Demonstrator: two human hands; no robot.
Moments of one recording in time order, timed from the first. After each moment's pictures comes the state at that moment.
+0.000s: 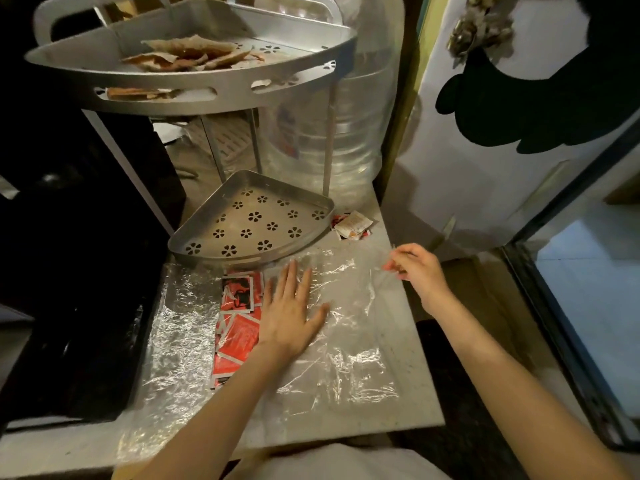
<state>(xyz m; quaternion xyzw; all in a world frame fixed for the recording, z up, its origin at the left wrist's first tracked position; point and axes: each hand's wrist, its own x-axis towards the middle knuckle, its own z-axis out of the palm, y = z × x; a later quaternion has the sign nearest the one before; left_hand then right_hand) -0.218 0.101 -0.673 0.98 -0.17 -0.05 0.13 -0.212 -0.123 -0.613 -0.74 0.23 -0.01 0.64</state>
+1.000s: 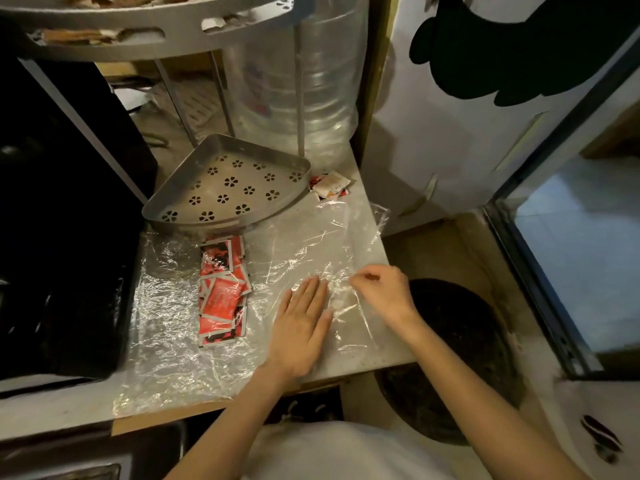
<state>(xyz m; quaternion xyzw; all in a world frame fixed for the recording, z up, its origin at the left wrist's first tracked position) -0.308 0.087 -0.674 0.93 -0.24 -0.11 0.25 -0.302 -0.073 -0.615 -0.84 0.24 0.05 0.49</state>
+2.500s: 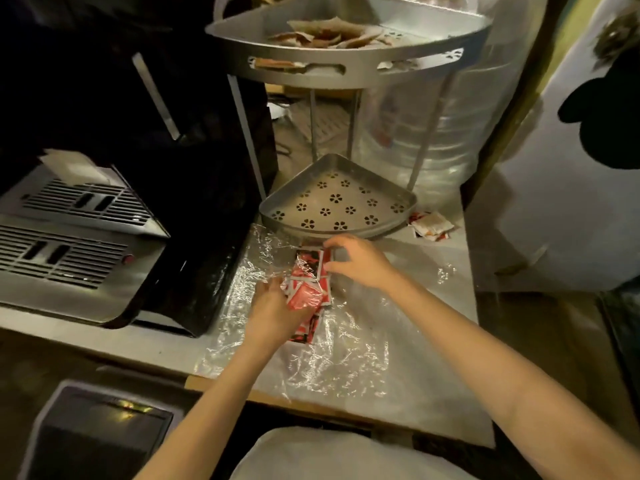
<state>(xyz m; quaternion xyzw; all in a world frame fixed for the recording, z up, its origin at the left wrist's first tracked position) -0.269 0.192 -0.627 0.92 0.18 -0.12 0.34 -0.179 0.038 -0.598 -0.92 -0.19 0.16 0.29</state>
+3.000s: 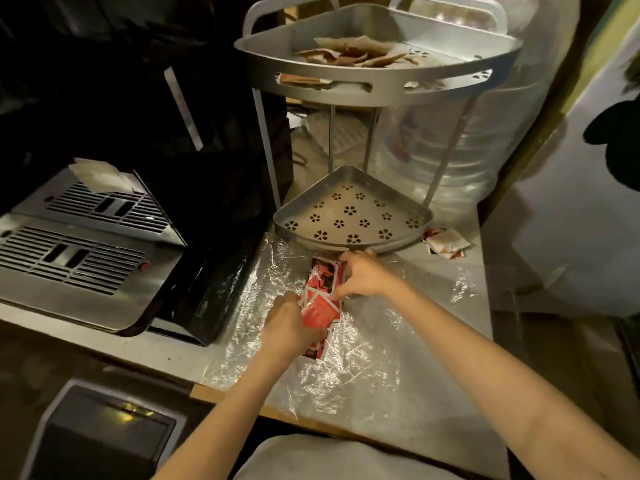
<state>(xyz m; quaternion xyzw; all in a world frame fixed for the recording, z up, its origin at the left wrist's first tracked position) -0.262 0.185 -0.631 0.91 0.20 -0.17 0.33 -0.156 0.054 -0.618 -0.93 -0.16 0.25 0.20</state>
